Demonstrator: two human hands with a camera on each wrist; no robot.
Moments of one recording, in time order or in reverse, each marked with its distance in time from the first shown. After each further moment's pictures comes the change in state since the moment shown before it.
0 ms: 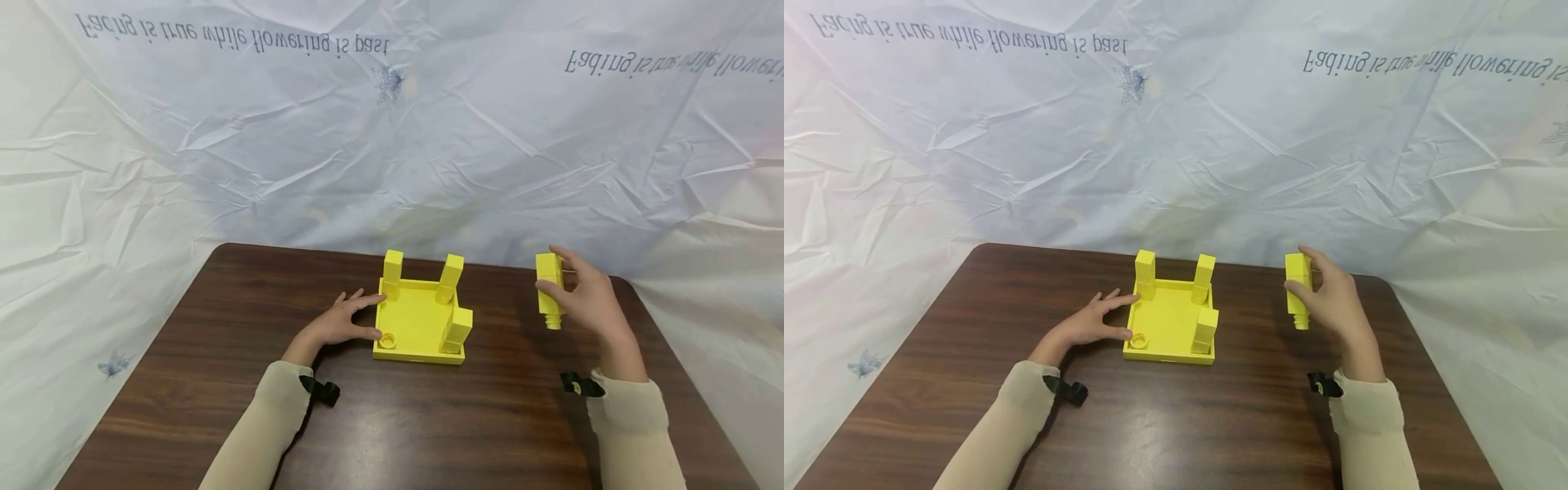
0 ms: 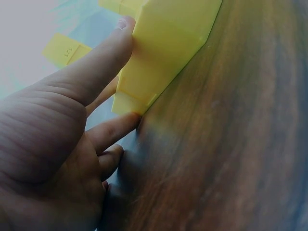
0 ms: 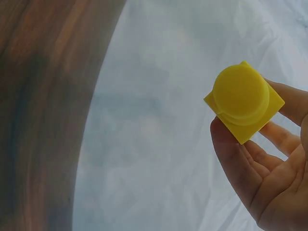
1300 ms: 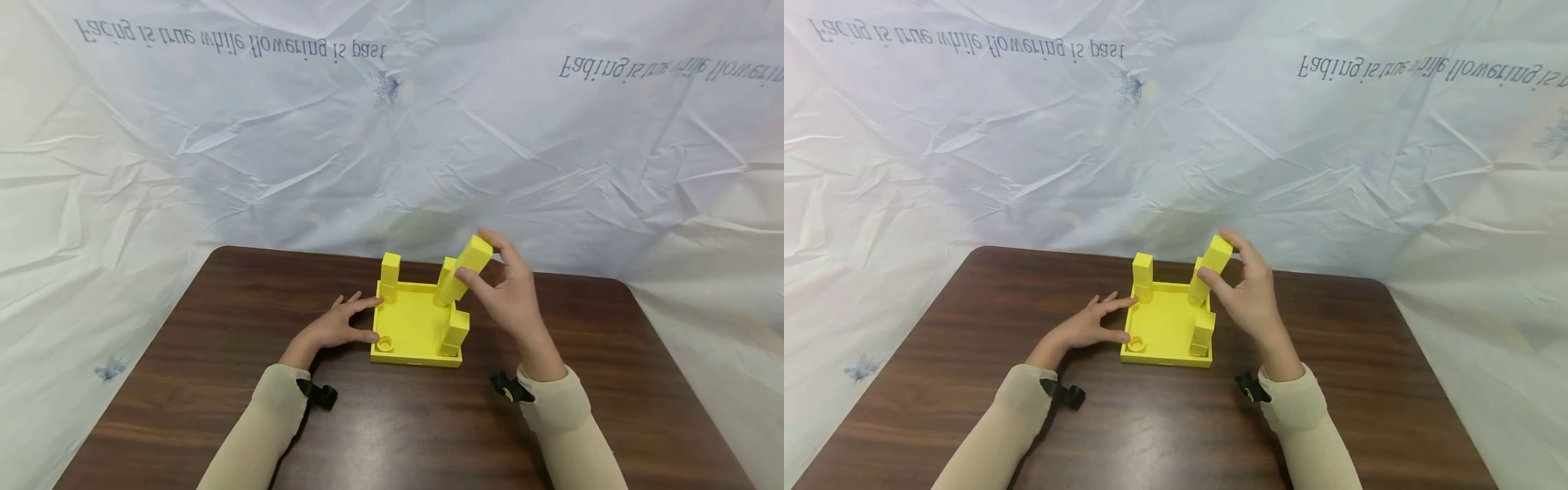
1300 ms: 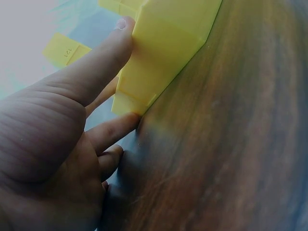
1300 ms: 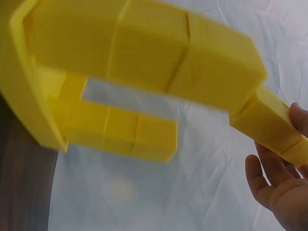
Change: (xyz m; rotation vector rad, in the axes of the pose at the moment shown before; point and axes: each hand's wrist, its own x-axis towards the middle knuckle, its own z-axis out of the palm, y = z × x) left_hand -0.001 0.002 0.003 -0.013 0.012 -0.007; right_hand 0.014 -0.102 0.075 0.475 0.201 -0.359
